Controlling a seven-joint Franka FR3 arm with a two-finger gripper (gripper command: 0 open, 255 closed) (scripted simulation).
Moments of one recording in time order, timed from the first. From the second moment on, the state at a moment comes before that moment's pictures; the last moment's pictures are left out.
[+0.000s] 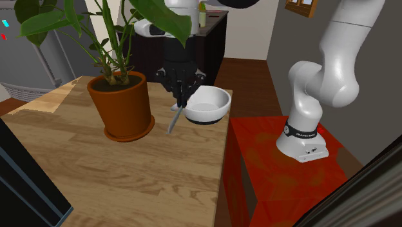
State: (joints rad) arm 0.20 -0.15 0.09 -2.01 0.06 1.89 -1.03
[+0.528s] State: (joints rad) arm 0.13 -0.31 -0.02 -2.15 0.04 1.87 -1.20
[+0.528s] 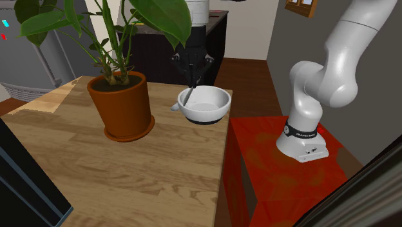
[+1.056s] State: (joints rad) arm 0.06 -0.41 -0.15 -2.22 -0.01 1.83 -1.38
